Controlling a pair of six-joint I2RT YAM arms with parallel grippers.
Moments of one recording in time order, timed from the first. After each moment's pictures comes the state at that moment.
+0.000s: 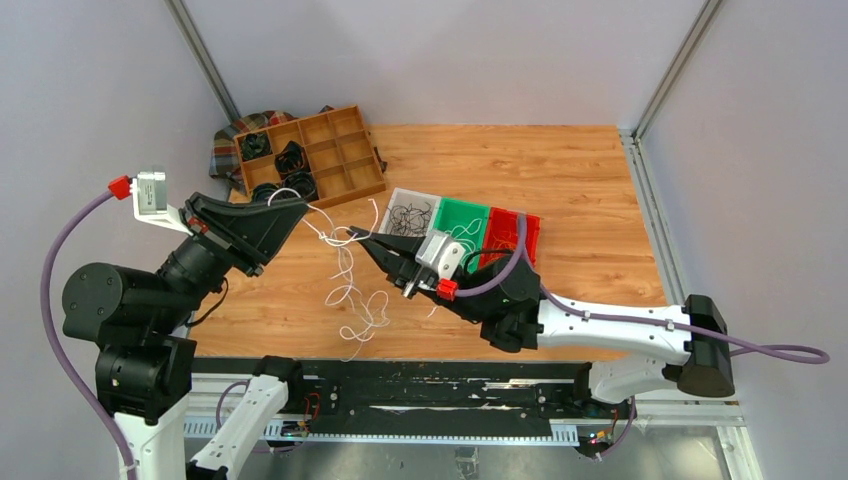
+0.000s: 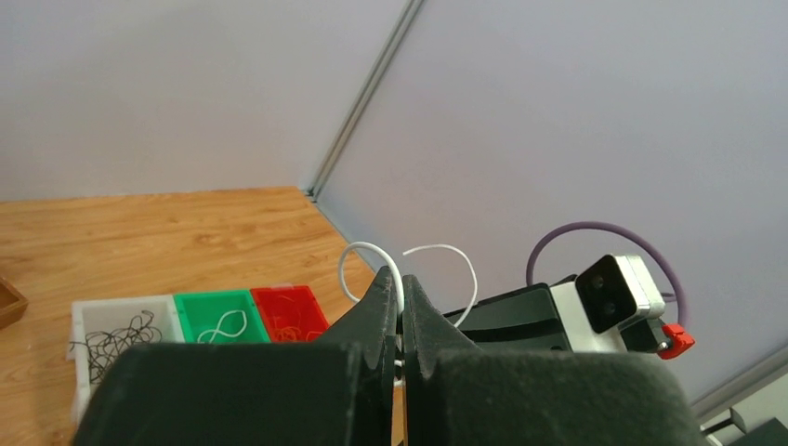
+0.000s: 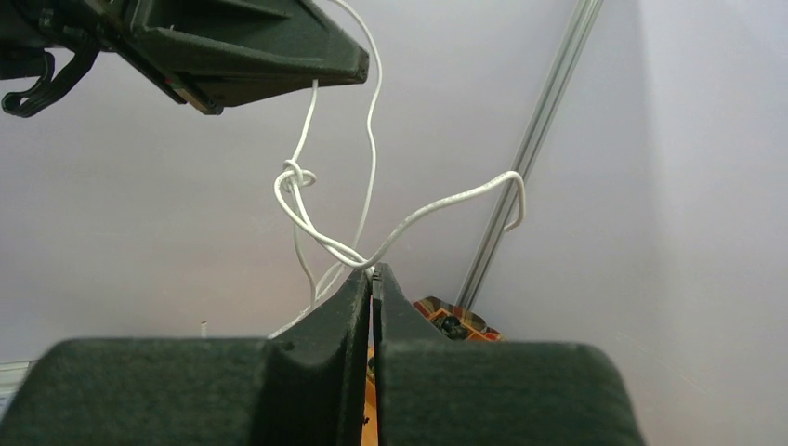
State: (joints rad) left arm -0.16 0.64 1.43 -0.45 0.54 -0.72; right arm 1.37 1.32 1.09 0.77 0.10 -0.42
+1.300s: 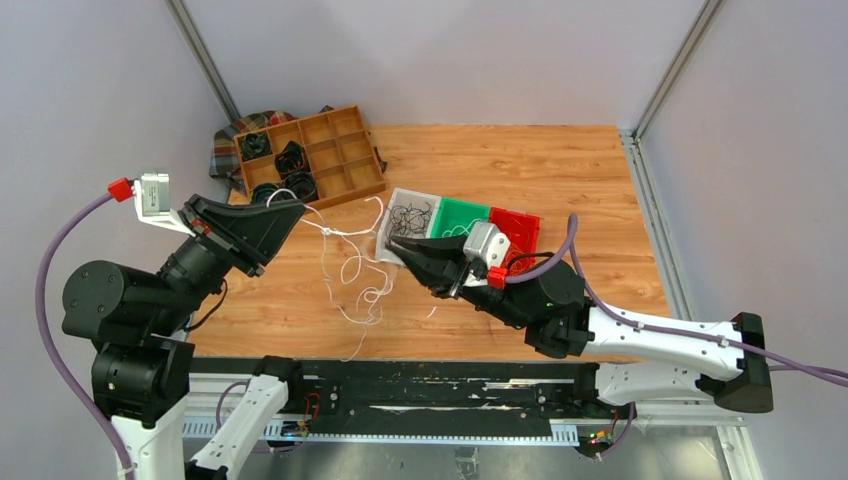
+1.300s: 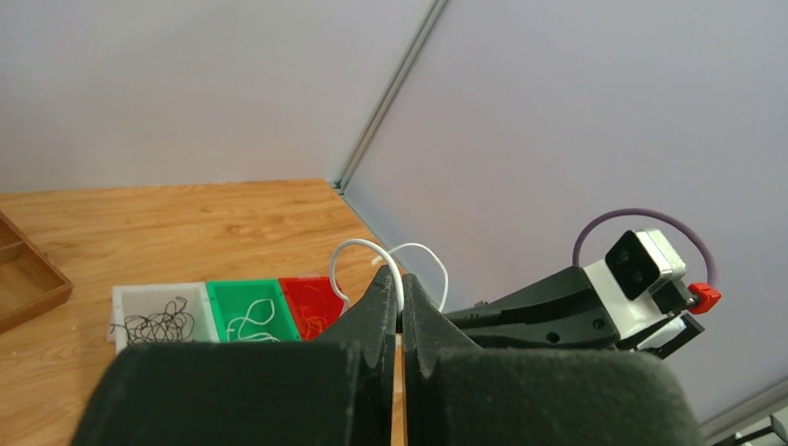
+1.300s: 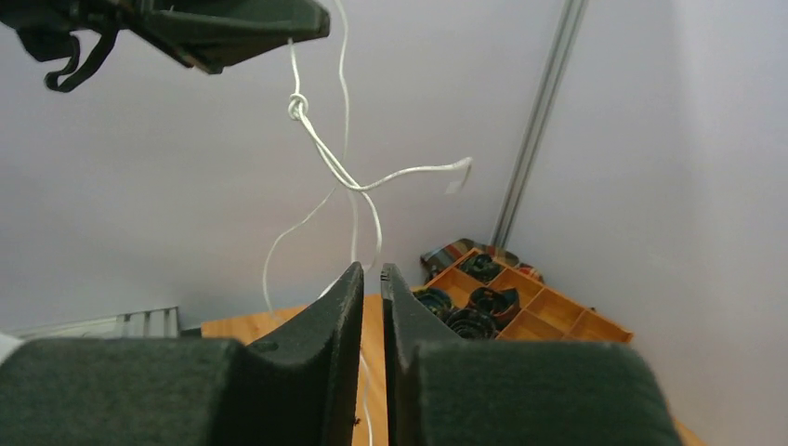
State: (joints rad) left arm -0.16 0.64 1.45 -0.53 0.50 -0.66; right arm 1.34 1.07 0.96 0.58 0.15 -0.26
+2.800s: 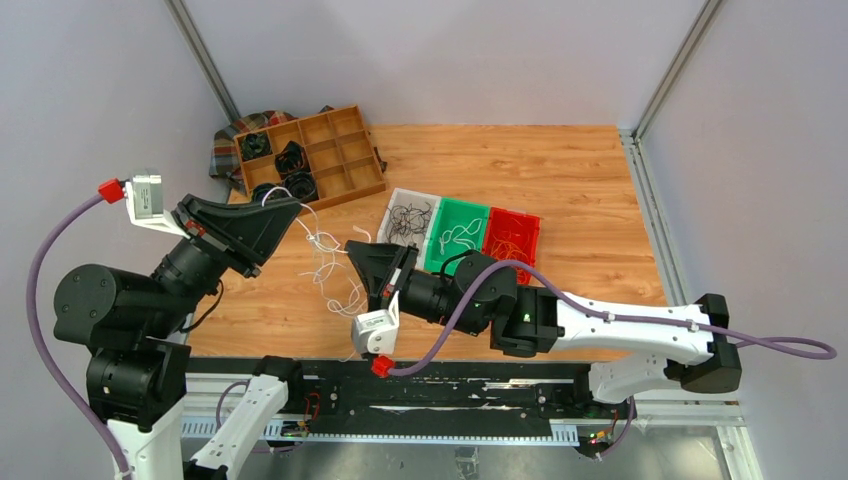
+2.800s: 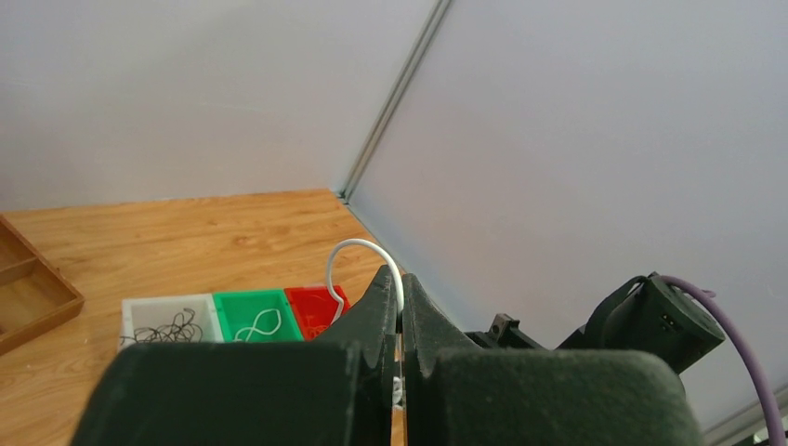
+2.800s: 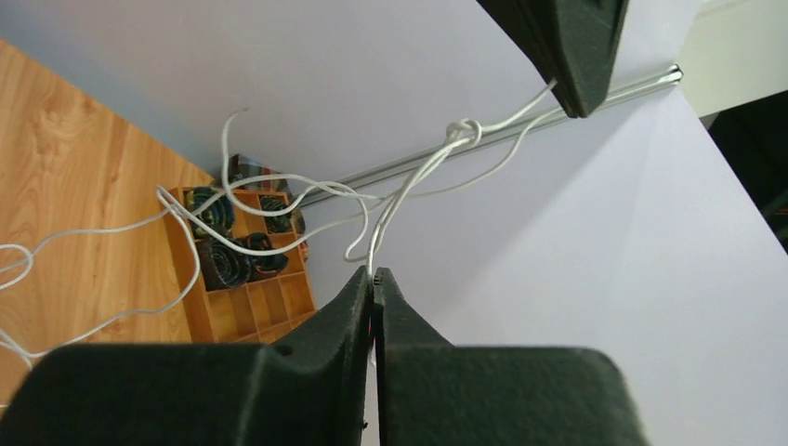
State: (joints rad) left arm -0.16 0.65 1.48 -0.53 0.49 -0.64; right arm 1.47 1.31 1.30 0.13 0.17 -1.25
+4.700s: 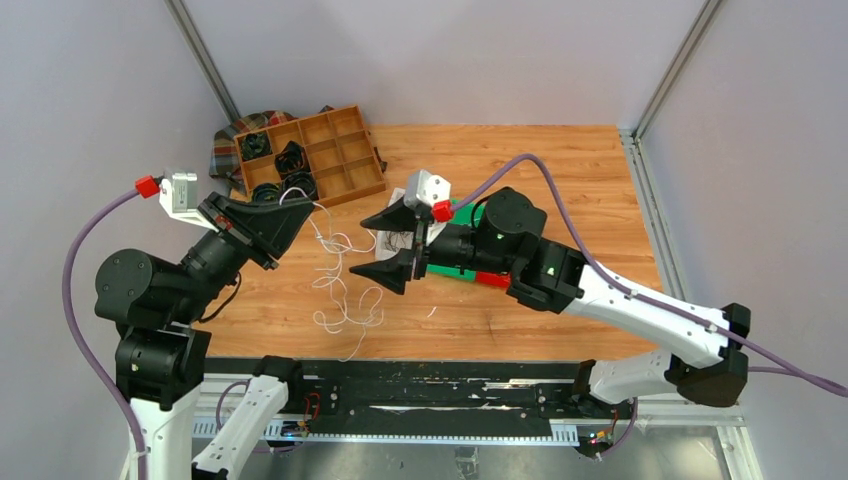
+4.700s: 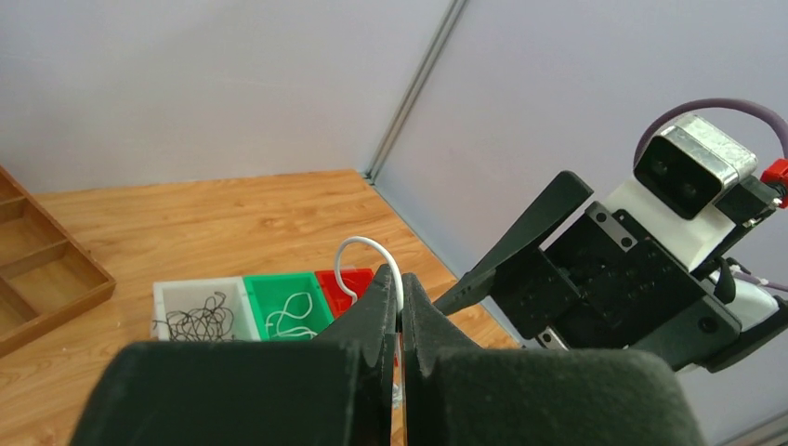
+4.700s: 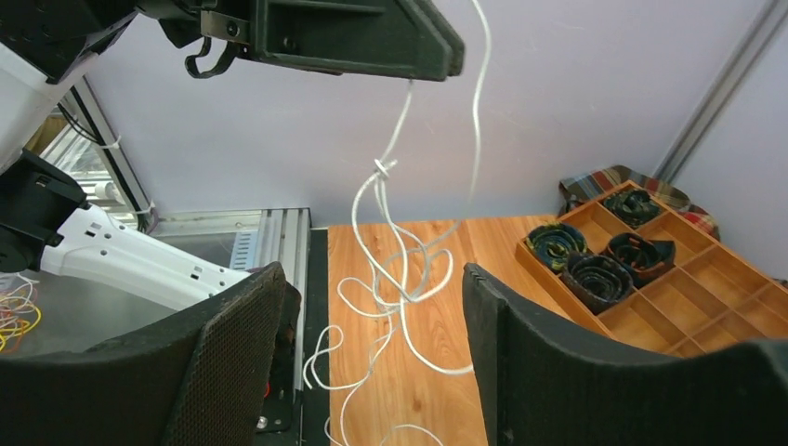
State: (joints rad) left arm -0.16 0.61 1.31 -0.45 0.49 -0.57; right arm 1.18 1.26 1.38 0.01 -0.29 -0.04
